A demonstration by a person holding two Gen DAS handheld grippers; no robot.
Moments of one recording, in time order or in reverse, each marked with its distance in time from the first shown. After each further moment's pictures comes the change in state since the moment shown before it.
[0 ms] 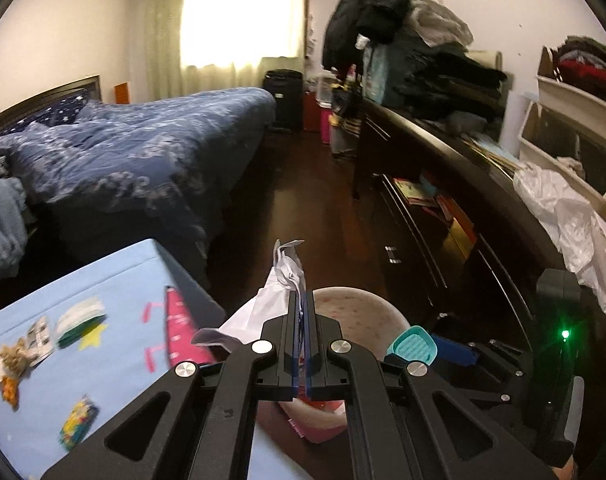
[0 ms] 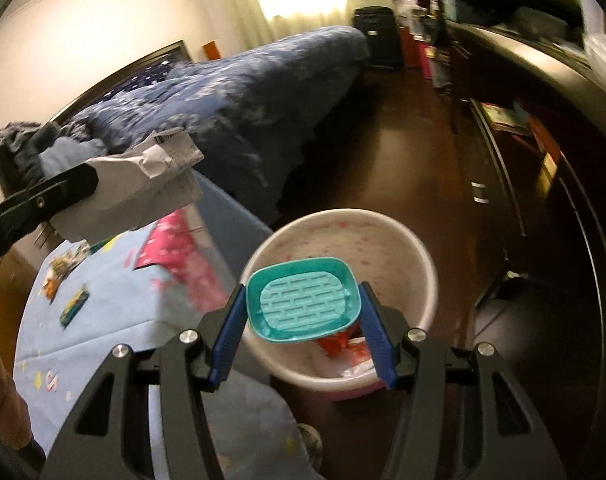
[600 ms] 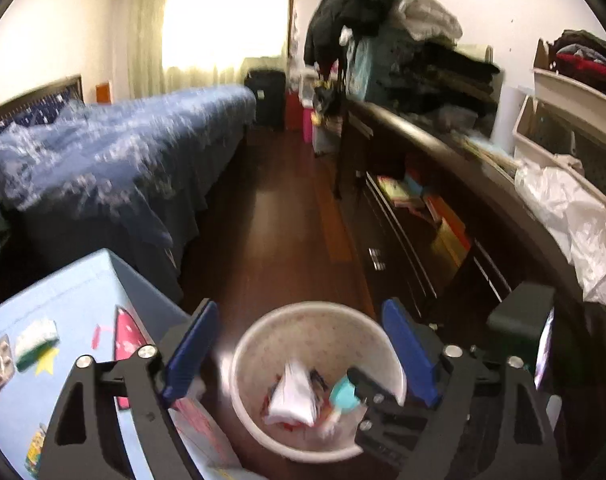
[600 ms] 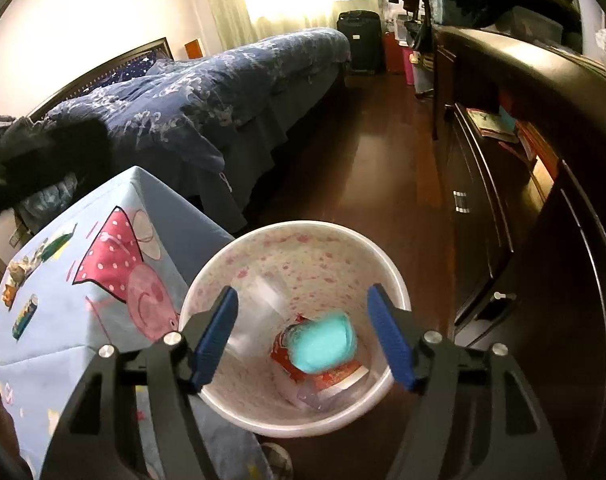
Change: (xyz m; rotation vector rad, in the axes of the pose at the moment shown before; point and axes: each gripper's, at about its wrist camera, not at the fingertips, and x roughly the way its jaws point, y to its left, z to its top) left arm 0.039 -0.016 0.011 0.012 -0.032 -0.045; right arm 0.042 -0.015 0.008 -0.044 -0.019 -0.072
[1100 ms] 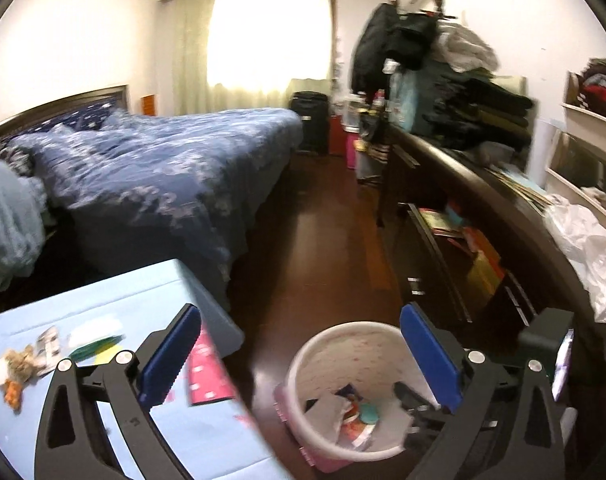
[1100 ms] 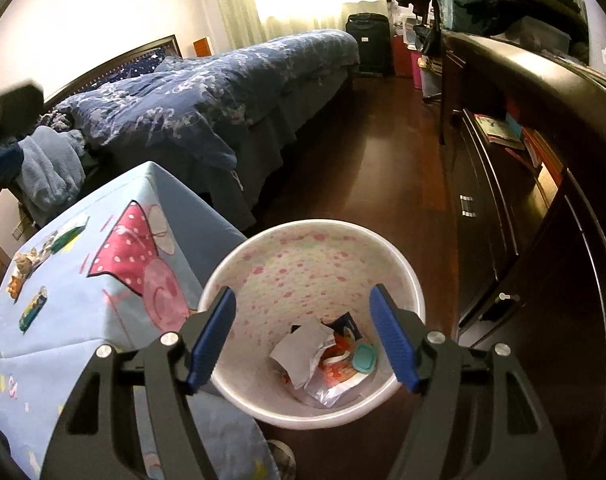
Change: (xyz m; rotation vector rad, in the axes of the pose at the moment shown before) left arm -0.042 0.045 -0.001 -0.084 -0.060 0.159; right arm -0.015 0.020 -0.001 -0.025 -0.003 0.018
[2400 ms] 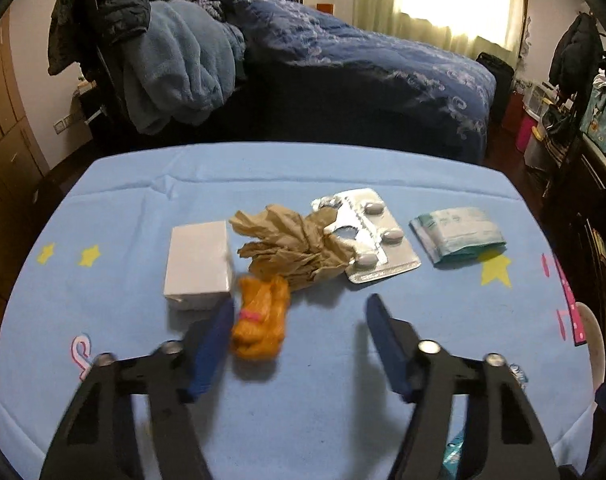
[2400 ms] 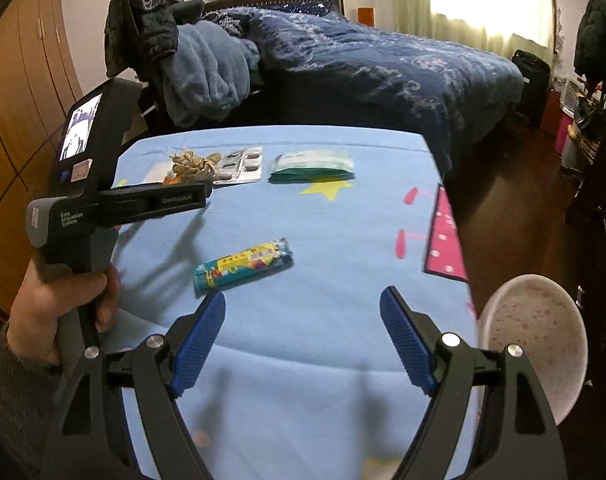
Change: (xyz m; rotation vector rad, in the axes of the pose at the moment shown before) left arm 0.002 0.300 -0.108 -0.371 0.296 0.416; right arm 0.004 0.277 -0.026 -0.444 0.115 0.302
